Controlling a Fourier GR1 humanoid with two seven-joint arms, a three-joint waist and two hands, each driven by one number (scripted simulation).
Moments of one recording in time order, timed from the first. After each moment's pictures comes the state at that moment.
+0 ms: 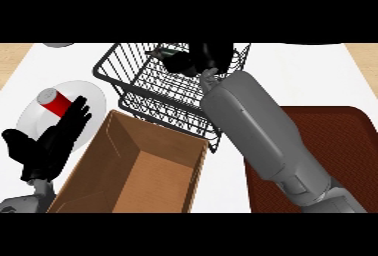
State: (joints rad) left arm -0.07 0.20 0.10 -1.58 0.10 -0.11 0.23; right arm -1.11 -0.02 0.30 -0.98 0.74 -0.45 0.62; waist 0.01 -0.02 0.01
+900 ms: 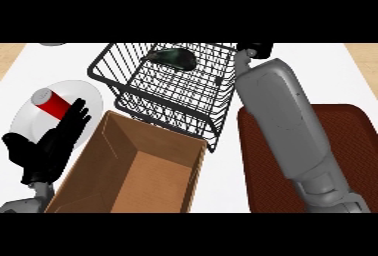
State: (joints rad) left arm -0.05 0.19 0.10 -1.58 0.08 -0.11 0.22; right arm -1.07 -0.04 0.05 -1.13 0.43 -0.71 0.50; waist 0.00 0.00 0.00
